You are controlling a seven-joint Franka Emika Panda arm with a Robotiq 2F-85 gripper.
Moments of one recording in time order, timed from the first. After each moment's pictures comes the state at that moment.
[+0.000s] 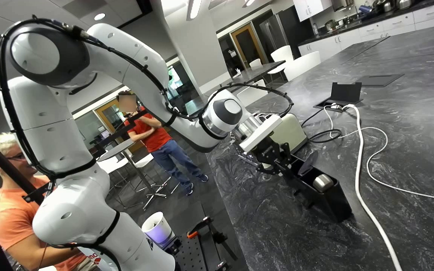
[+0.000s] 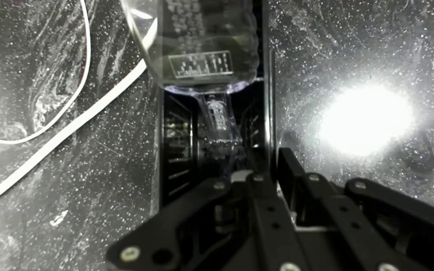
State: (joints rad) arm 0.03 0.27 -0.01 -2.39 -0.94 2.63 -0.63
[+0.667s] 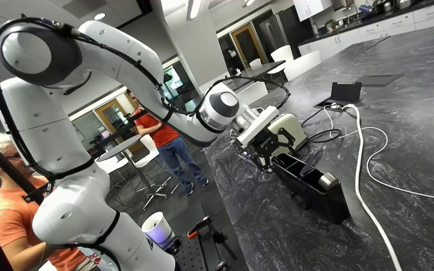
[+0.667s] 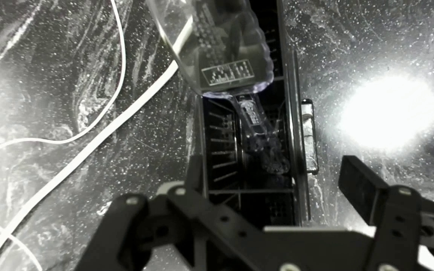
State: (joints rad) arm 0.03 0.22 0.00 -2.38 -0.94 2.63 -0.59
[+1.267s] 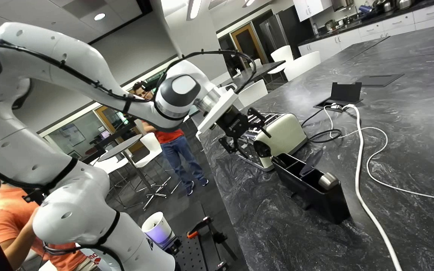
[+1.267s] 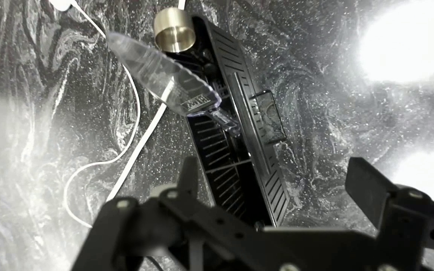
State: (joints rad) arm 0.03 -0.20 0.02 -2.62 -0.64 2.57 -0.61
